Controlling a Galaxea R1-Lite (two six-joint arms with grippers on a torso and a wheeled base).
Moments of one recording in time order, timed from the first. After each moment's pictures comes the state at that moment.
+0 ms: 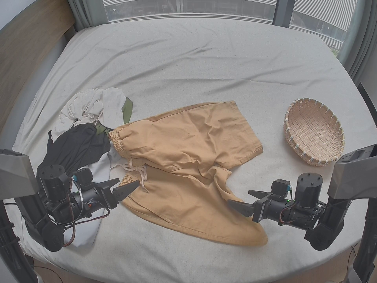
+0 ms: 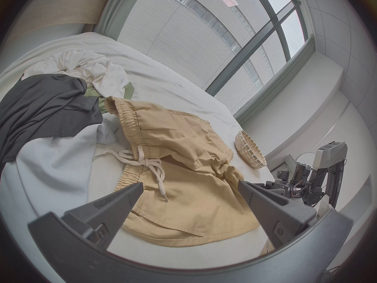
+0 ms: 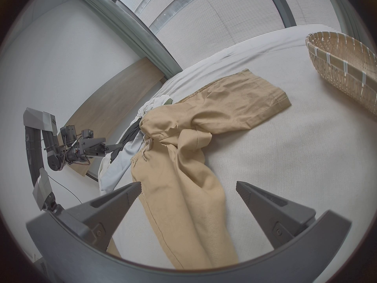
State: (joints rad) left arm -0.19 2.03 -0.26 -1.55 -0.46 -0.36; right arm 0.46 2.20 -0.35 -1.54 0.30 0.30
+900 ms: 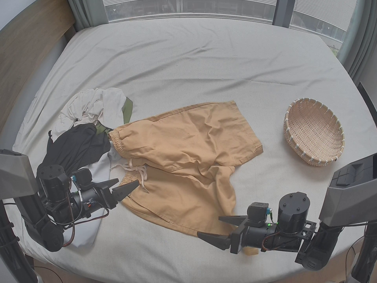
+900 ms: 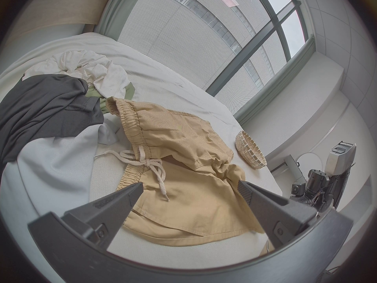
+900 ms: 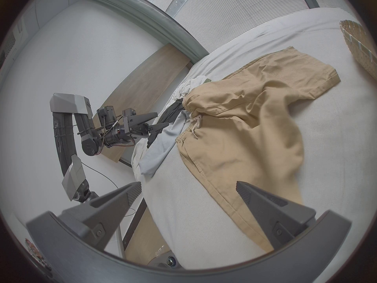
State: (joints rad) left arm -0.18 2.03 -0.25 -1.55 -0.46 -0.36; right arm 0.73 2.16 -0.31 -1.54 0.30 0.38
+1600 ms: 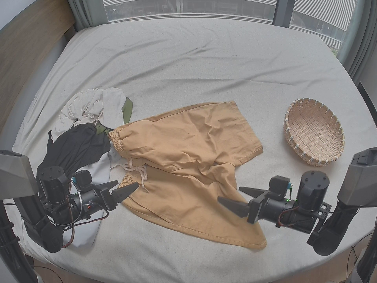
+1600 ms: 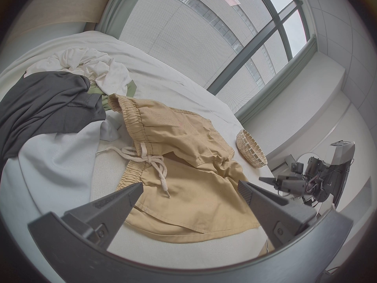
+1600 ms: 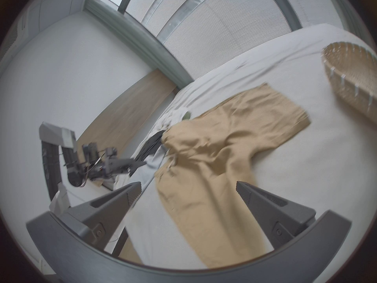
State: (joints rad) left arm -0.18 2.03 -0.24 -1.55 -0.46 -0.36; right arm 0.55 2.05 -0.33 -1.54 0.25 0.38
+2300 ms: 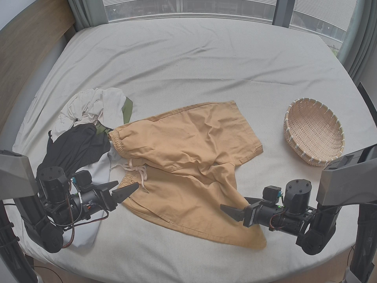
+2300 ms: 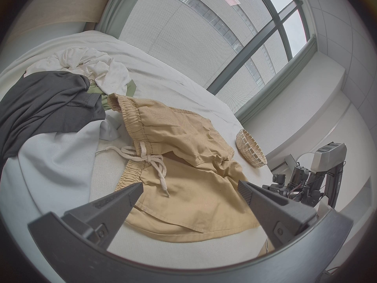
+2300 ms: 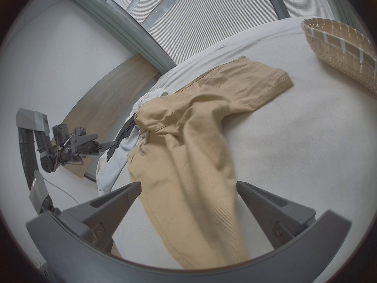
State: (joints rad) left arm -0.18 2.03 -0.24 -1.55 -0.46 -0.36; right arm 0.53 2.26 -0.37 -1.54 0.22 0.36
